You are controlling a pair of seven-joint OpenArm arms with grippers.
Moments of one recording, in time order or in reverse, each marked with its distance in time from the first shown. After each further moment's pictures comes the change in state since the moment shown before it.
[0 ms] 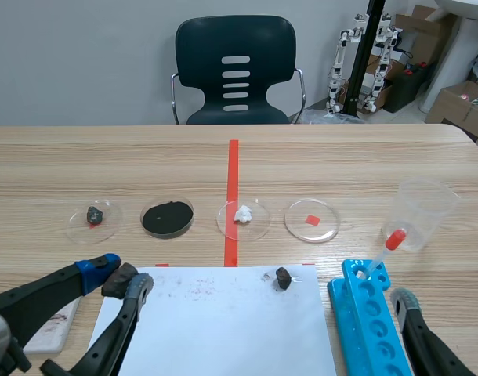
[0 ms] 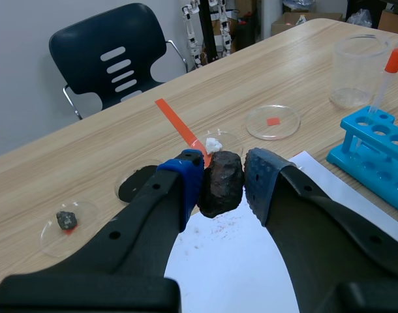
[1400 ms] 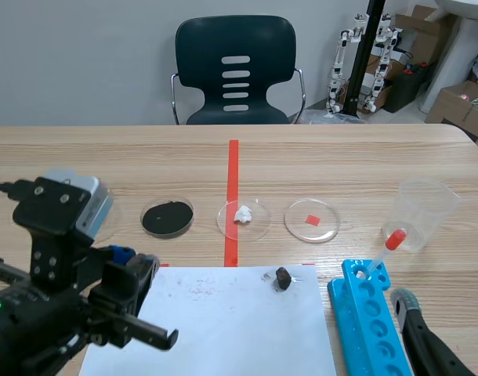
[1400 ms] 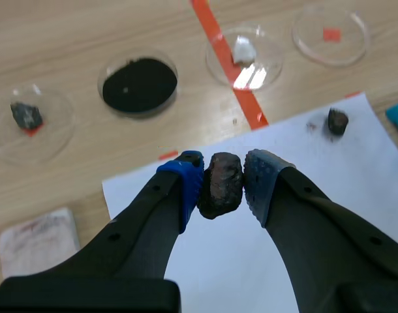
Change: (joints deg) left arm -23.1 2.6 0.6 -0.1 -18.8 -3.0 46.7; right arm 0.0 0.0 0.0 0.0 0.0 0.0 0.0
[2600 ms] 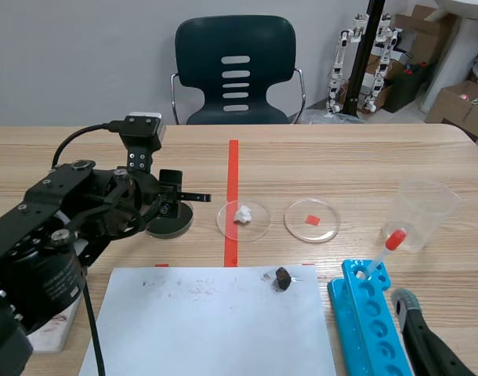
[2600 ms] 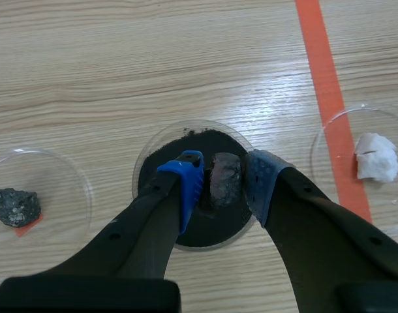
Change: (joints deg) left arm -45.3 12.9 0.1 -46.7 -0.4 6.1 8.6; right arm 0.0 0.0 0.0 0.0 0.0 0.0 0.0
